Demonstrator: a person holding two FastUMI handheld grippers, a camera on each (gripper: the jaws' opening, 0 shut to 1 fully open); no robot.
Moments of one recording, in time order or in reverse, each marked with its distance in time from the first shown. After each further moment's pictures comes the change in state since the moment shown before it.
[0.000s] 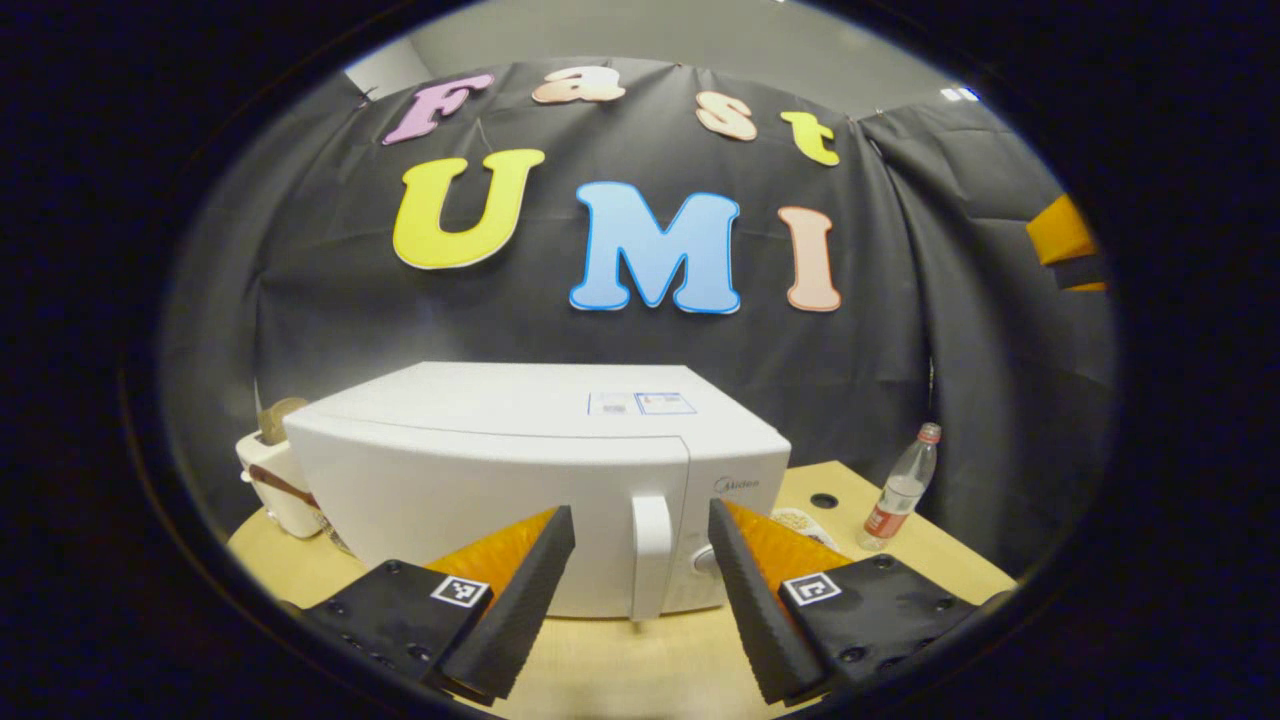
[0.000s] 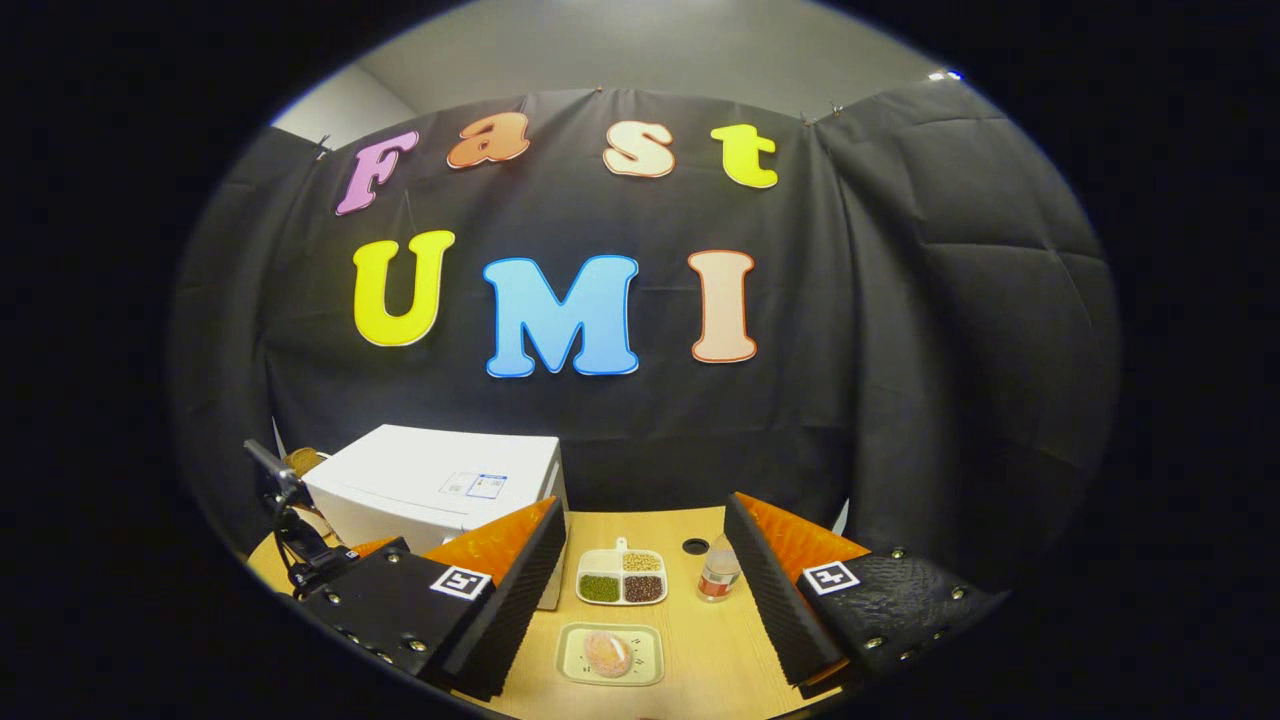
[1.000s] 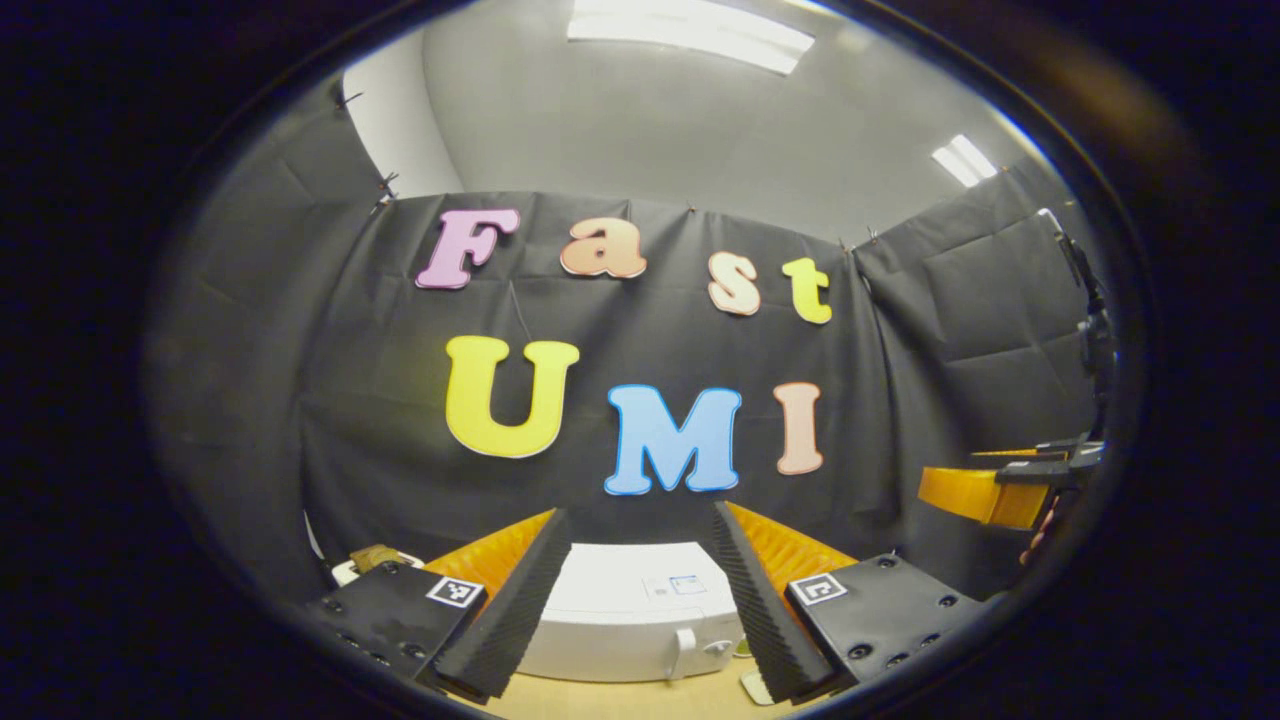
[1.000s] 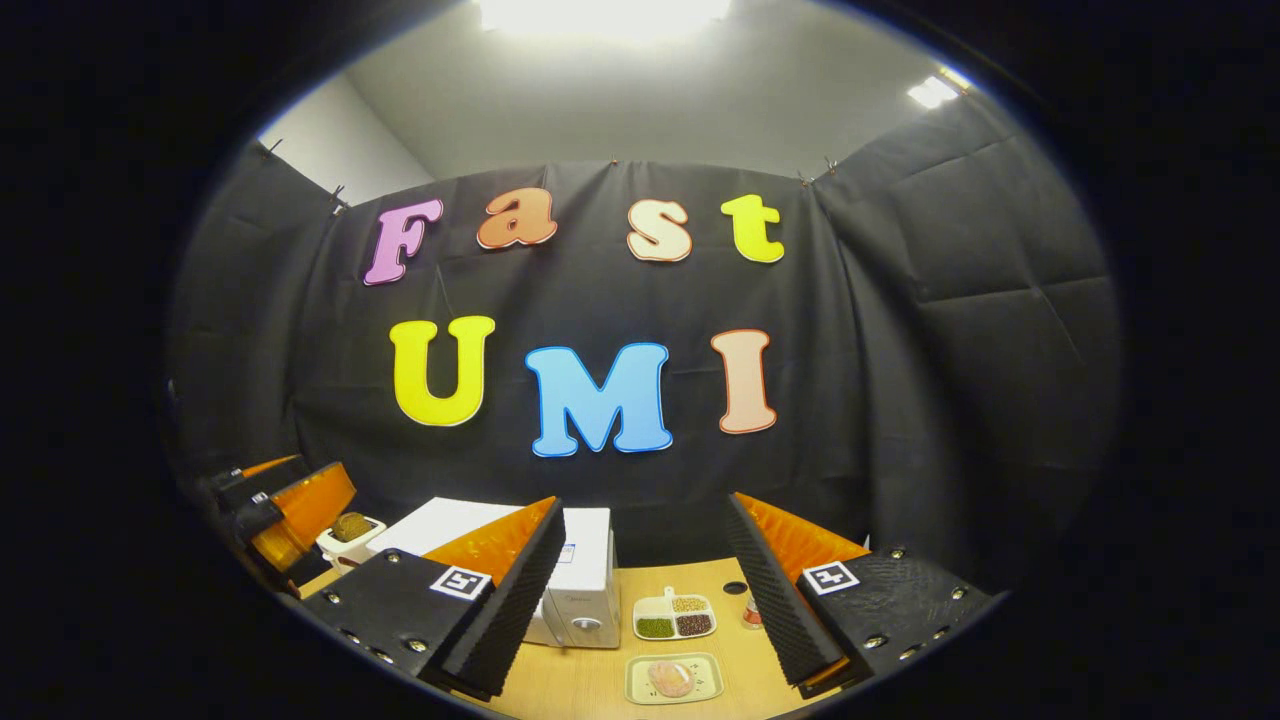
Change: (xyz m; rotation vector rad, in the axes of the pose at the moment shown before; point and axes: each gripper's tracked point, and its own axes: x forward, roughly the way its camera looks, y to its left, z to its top) left arm -0.192 0.056 0.243 -0.013 -0.348 -0.020; right arm -0.067 0.068 0.069 0.051 -0.193 0.038
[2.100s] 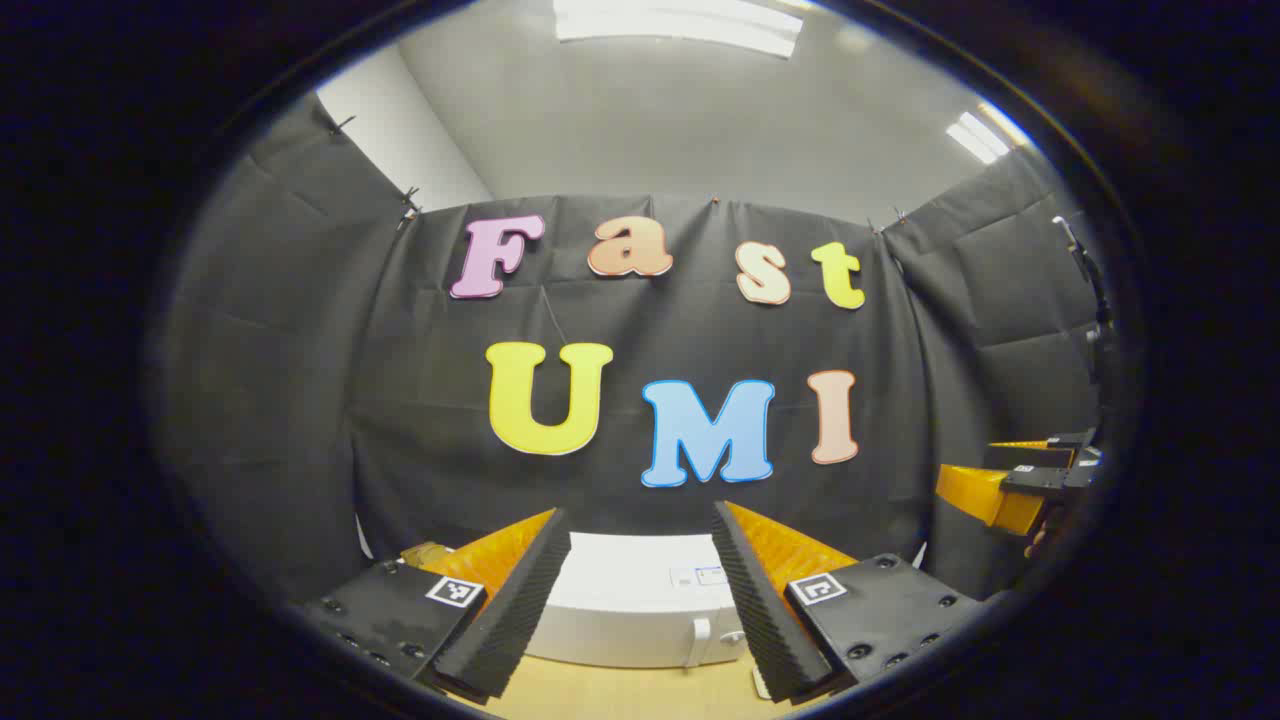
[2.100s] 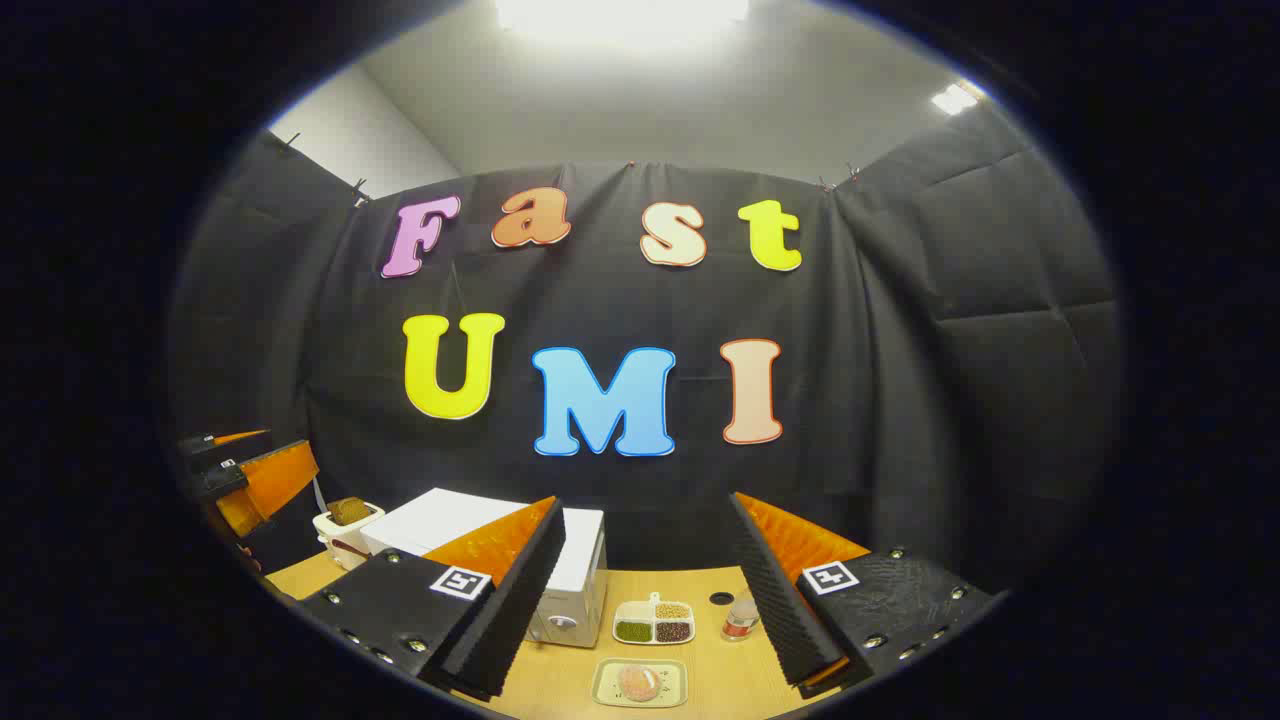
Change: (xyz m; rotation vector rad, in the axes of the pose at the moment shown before) left arm -0.035 -0.008 0.055 0.062 0.012 0.165; right arm 0.002 -0.022 0.025 -0.056 -0.028 0.097
